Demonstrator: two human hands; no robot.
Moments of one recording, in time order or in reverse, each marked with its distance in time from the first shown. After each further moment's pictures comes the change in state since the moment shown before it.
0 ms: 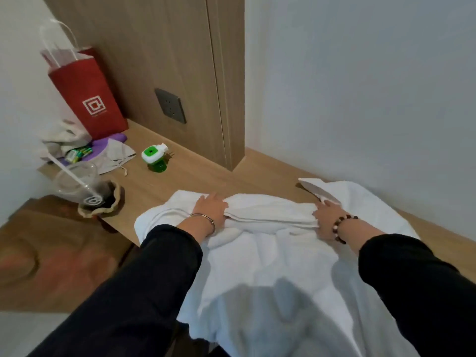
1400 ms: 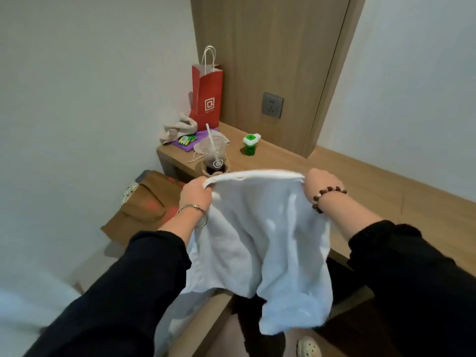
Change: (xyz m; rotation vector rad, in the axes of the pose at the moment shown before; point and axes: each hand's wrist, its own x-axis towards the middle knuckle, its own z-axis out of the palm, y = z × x) left_hand -0.302 -0.217 0.051 -0.720 0.645 -0.453; right_hand -0.193 -0.329 -0.141 0.471 0.642 0.275
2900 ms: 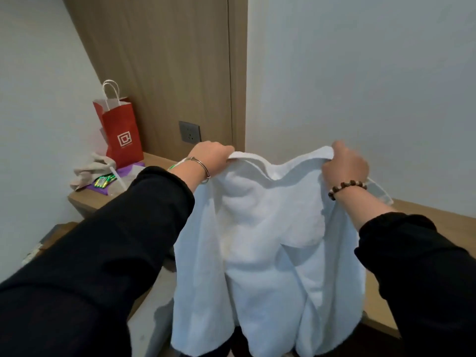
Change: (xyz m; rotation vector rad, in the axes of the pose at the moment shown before) left_hand 0.095 0.280 0.056 0.616 -0.106 0.887; right_hand 0.066 0.229 -0.071 0.106 0.495 0.361
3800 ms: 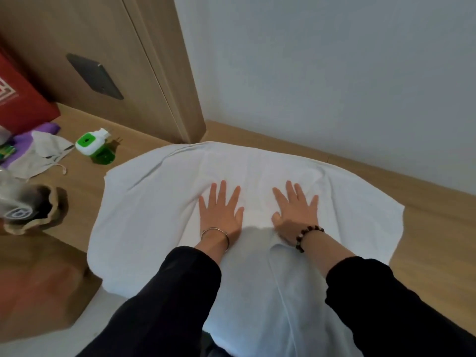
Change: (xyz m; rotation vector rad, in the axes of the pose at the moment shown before) left_hand 0.050 0.181 0.279 -0.288 -0.421 -0.372; right_hand -0.018 0.100 0.249 -0.087 -0.893 -0.232
